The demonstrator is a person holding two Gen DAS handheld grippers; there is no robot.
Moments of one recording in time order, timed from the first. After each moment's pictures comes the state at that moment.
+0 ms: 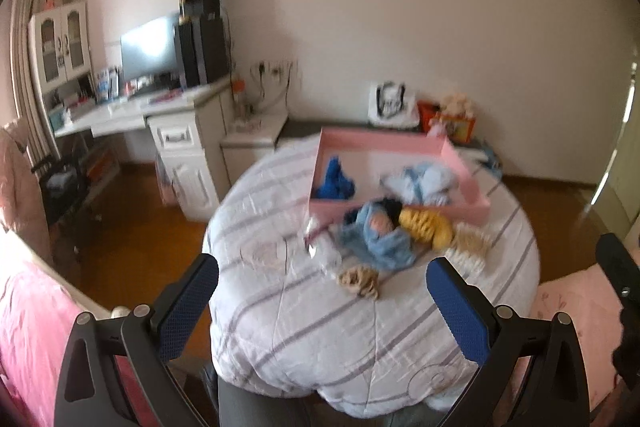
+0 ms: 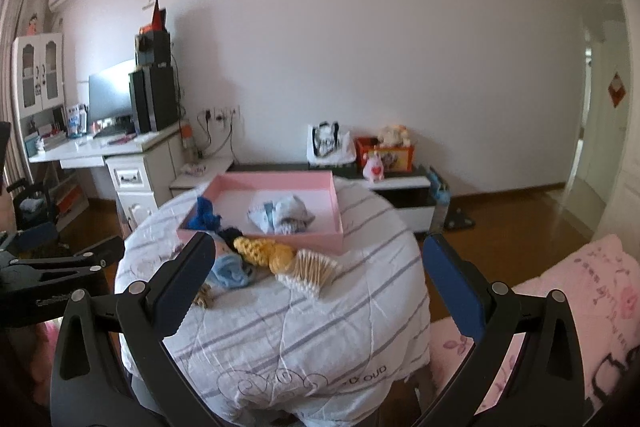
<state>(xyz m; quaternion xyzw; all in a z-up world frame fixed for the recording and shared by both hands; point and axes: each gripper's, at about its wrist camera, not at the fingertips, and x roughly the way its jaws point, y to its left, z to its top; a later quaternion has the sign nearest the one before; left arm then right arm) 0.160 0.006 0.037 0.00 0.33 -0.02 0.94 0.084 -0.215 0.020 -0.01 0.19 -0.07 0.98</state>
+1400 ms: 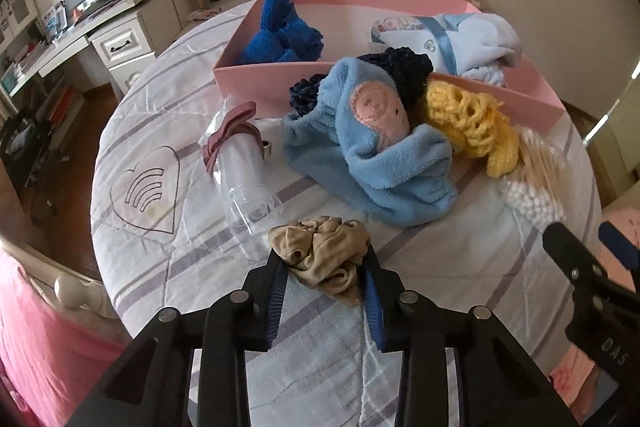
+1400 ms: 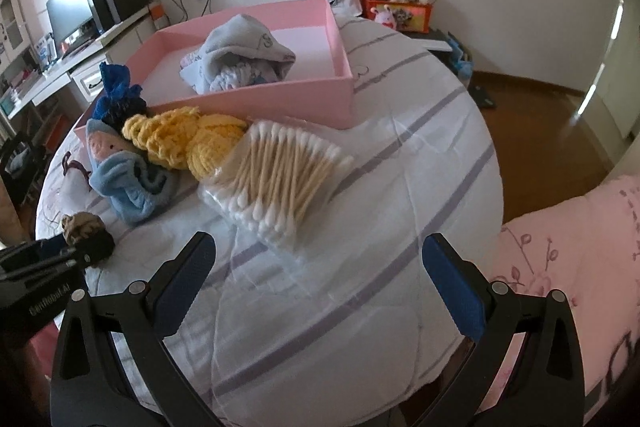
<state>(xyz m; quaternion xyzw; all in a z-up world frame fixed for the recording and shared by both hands) 0.359 -0.041 -0.120 0.01 0.51 -0.06 0.86 0.245 -0.255 -0.111 0.03 0.42 -0.06 0.91</state>
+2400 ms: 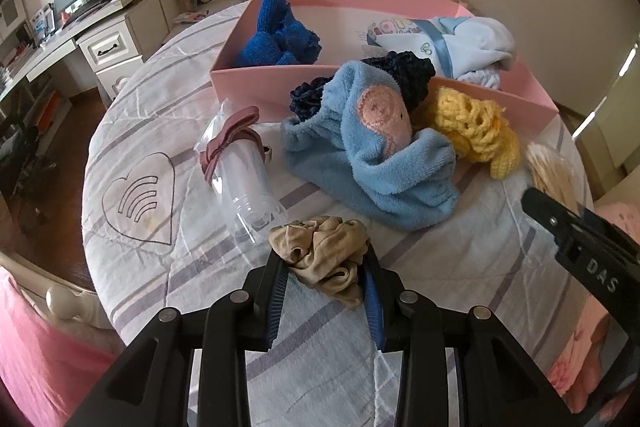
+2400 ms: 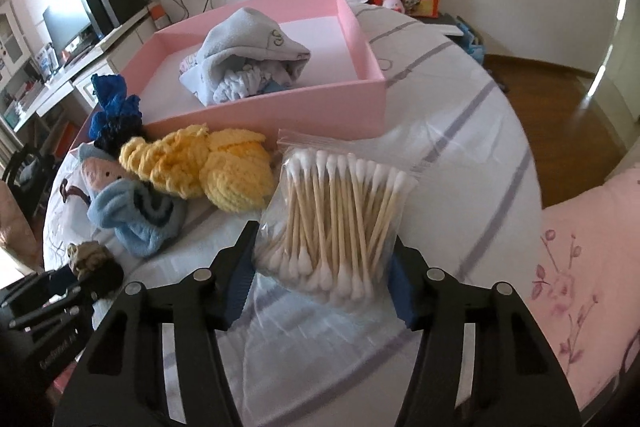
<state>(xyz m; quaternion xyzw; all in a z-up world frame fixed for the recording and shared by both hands) 0.360 -0.031 -0.117 0.01 0.51 -0.07 0.86 0.269 -0.254 -0.117 0.07 0.43 -0.05 0.90</state>
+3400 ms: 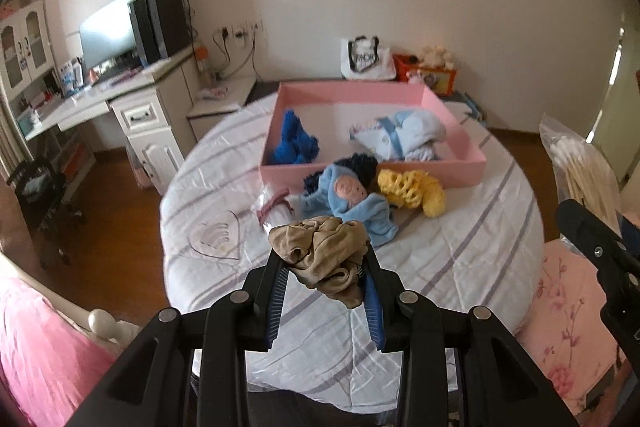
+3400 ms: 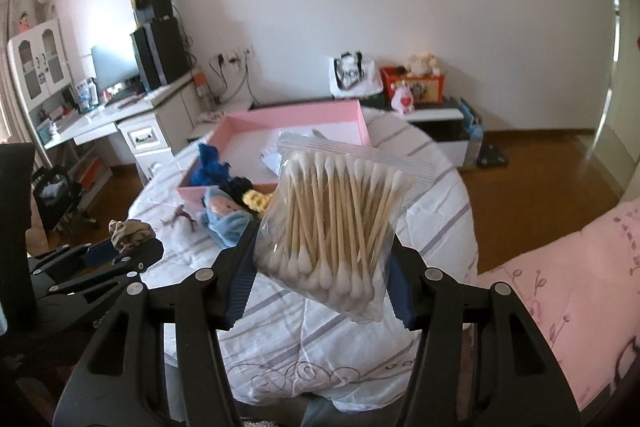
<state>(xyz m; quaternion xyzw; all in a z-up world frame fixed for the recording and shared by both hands) 0.225 -0.025 0.000 0.03 0.37 -0.06 0.92 0.136 -0.217 -0.005 0.04 0.28 -0.02 0.96</state>
